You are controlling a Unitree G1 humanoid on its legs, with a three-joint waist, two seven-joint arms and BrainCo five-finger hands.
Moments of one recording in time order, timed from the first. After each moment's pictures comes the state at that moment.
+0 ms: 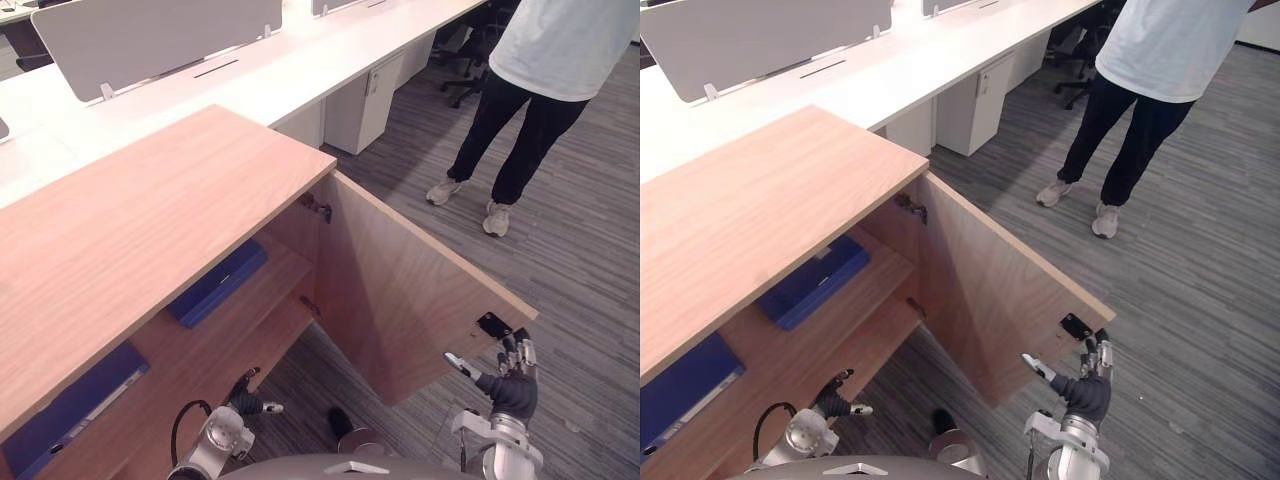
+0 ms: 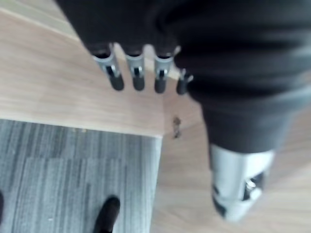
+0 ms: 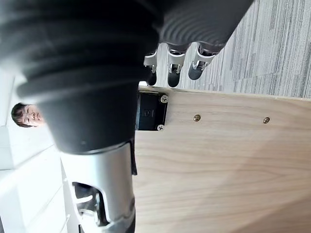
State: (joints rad) left arm 0.07 0.10 -0.28 0.84 0.34 -0.08 0.10; right arm 0.65 0.06 -0.12 -0.37 0.11 -0.17 -0.23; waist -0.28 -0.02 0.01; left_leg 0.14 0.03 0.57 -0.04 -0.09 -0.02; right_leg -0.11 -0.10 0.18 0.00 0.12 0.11
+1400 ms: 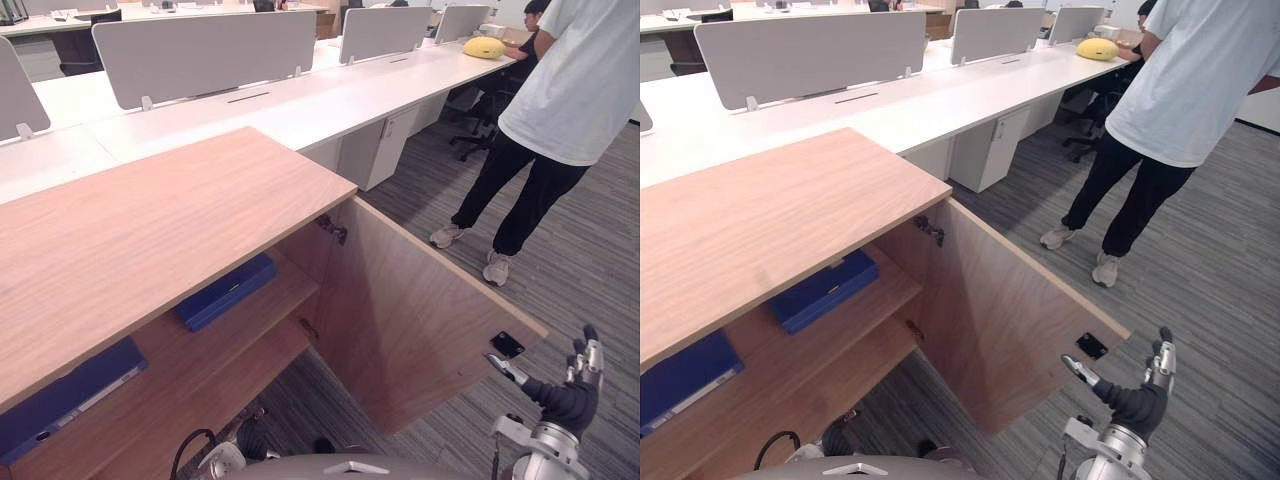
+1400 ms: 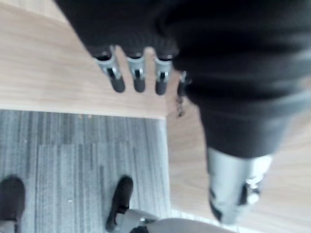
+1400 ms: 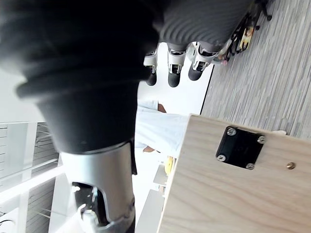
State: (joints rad) left arm 0.12 0.12 -0.38 0.93 0.45 -0.11 0.10; right arm 0.61 0.07 -0.36 -0.38 -0.04 -0.24 -0.32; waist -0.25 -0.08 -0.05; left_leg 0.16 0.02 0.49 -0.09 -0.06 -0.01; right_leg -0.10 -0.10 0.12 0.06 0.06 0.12
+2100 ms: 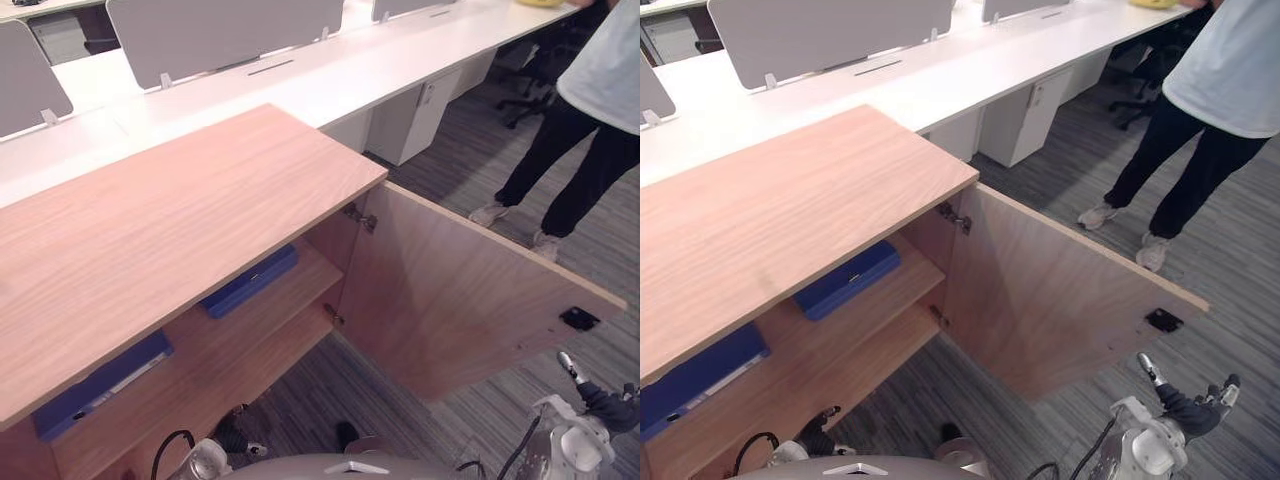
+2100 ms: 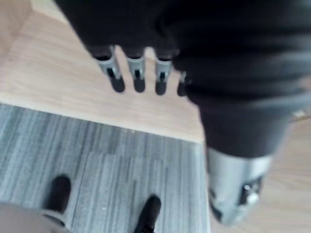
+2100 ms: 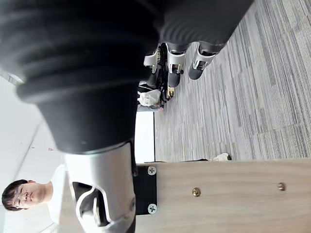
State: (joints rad) left arm 0.14 0.16 -0.25 0.92 0.39 -0.11 0.06; right arm 0.14 -0.10 -0.75 0.21 0.27 -0.23 -0.33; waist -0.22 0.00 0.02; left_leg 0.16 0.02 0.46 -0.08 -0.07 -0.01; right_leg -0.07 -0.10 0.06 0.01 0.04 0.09
